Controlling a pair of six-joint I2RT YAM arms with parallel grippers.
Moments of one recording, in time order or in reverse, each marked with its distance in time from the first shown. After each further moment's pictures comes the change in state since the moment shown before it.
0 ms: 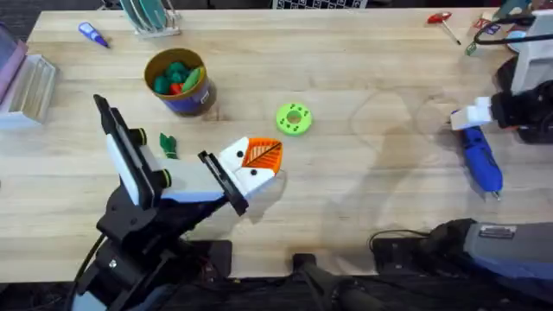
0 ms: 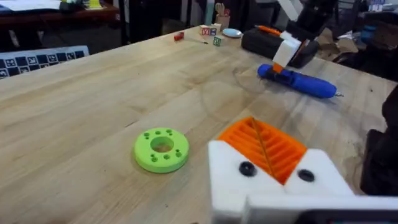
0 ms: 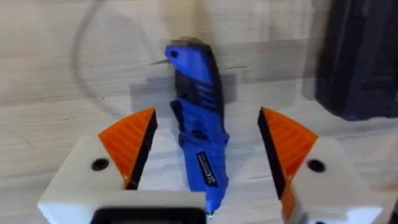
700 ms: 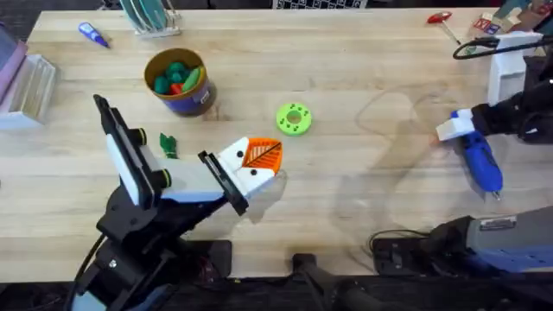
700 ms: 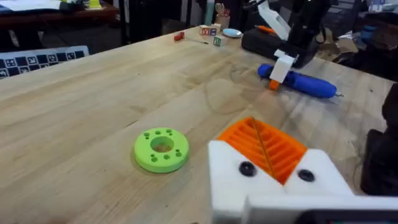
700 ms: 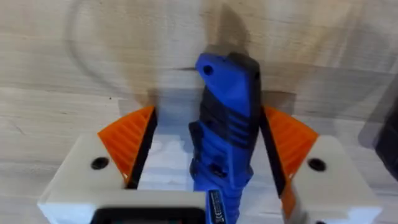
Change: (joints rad) left arm 0.000 0.000 0.000 0.000 0.000 0.000; right arm -0.010 0.166 0.000 0.024 -0.044 -0.112
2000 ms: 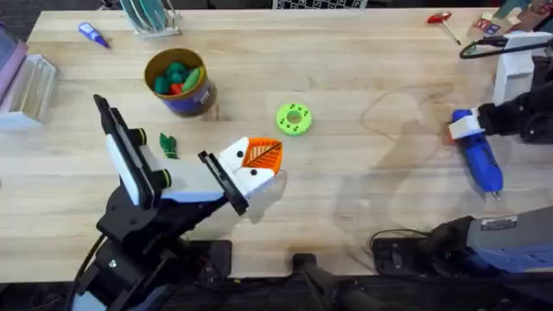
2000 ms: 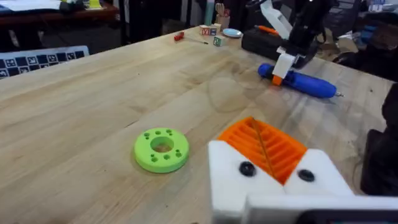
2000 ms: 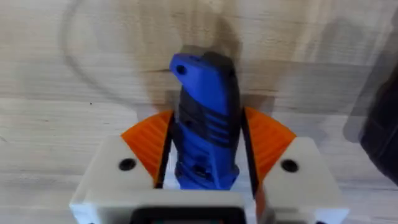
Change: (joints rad) left arm 0.000 0.000 0.000 0.000 0.000 0.000; right arm -0.027 0.007 0.000 0.040 0.006 -0.011
